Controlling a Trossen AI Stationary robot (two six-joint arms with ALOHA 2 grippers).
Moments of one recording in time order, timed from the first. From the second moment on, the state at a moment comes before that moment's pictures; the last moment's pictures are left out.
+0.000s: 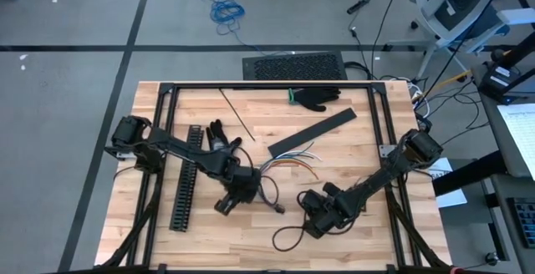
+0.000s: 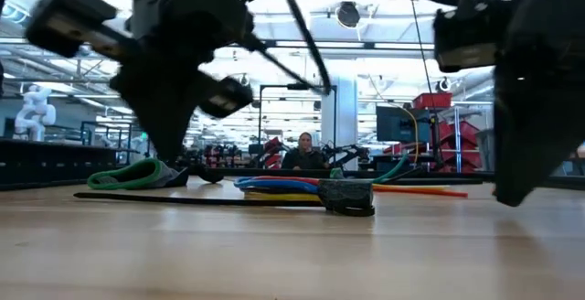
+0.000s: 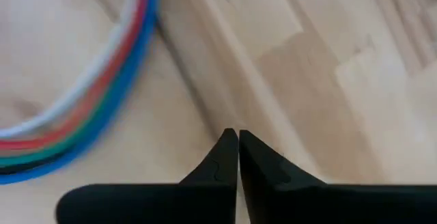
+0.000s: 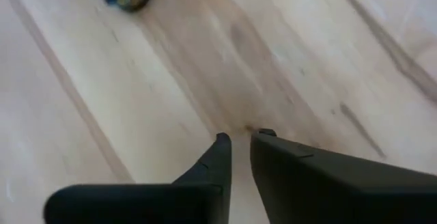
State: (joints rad) left arm -0.22 1.73 1.08 -0.57 0.30 0.28; right arm 0.61 1.82 1.07 -0.59 0.31 1.20
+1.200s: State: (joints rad) left arm -0.34 1.99 1.07 -0.30 -0.10 -0.18; right arm 0.68 1.82 1.07 -0.75 0.36 1.24
